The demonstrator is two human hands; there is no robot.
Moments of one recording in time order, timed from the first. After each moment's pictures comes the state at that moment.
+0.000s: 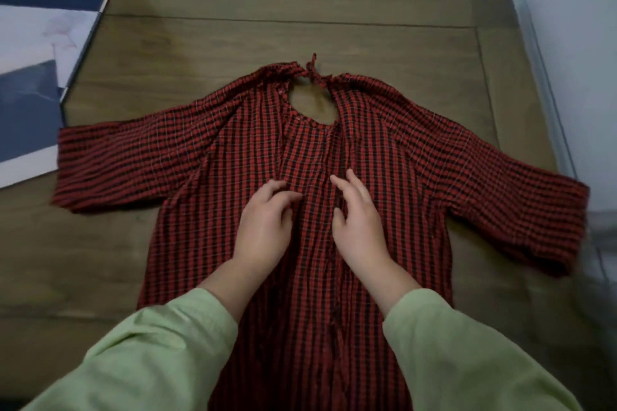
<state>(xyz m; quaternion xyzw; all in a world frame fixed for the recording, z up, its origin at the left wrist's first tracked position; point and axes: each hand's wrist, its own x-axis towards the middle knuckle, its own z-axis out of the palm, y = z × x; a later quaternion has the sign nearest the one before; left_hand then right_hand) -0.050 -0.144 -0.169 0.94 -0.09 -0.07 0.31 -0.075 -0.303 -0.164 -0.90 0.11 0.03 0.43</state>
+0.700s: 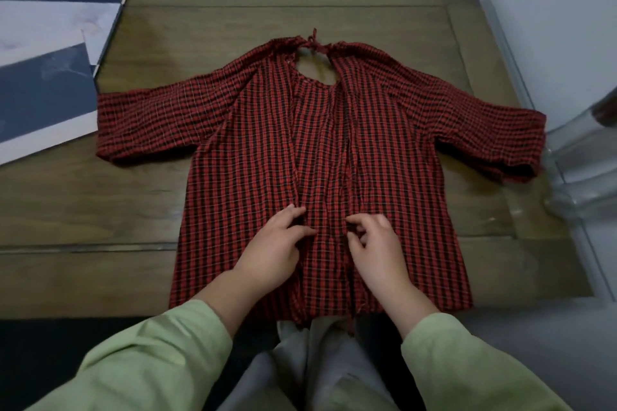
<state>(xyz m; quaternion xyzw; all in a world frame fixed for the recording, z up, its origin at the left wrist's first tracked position) -0.184 -0.078 -0.154 0.91 -0.26 -0.20 0.26 -0.238 -0.265 -0.160 -0.91 0.19 0.04 0.37</state>
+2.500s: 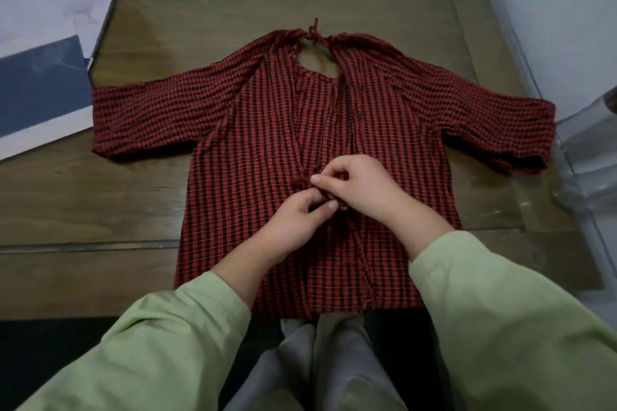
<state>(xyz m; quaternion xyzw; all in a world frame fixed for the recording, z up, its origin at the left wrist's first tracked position) -0.157 -0.112 -0.118 0.75 -0.07 -0.34 0.56 -0.147 -0.262 -0.097 -0.90 0.06 0.15 0.41</state>
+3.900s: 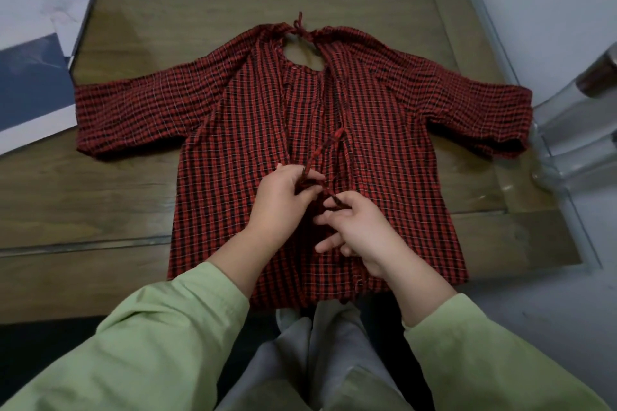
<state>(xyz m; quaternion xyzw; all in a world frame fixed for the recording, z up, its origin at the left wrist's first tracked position) -0.158 -0.114 -0.112 0.87 -0.11 -0.13 0.46 -0.222 -0.238 -0.092 -0.67 0.31 0.23 0.63</state>
